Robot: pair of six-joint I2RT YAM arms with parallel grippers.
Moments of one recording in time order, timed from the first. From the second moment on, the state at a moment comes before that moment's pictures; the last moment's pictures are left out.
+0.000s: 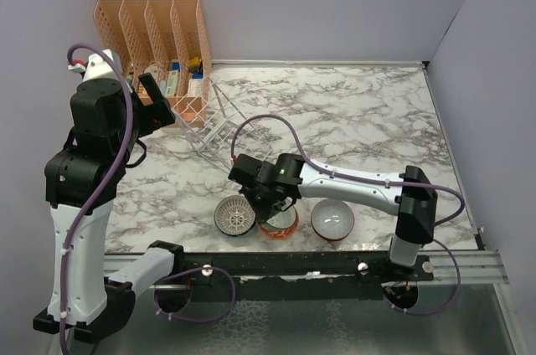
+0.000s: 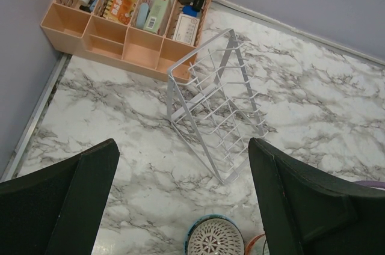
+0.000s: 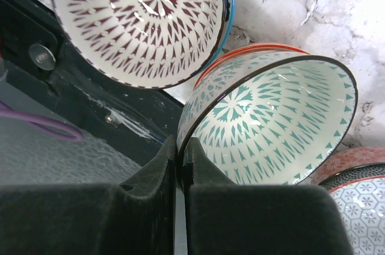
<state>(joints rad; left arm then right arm) -0.22 1.02 1.74 -1.12 -0.30 -0.39 1.22 1.79 1.52 -0.95 0.00 0.61</state>
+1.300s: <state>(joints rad) -0.22 1.12 1.91 -1.17 -0.23 -0.28 0.82 1.81 0.81 1.21 -0.01 1.29</state>
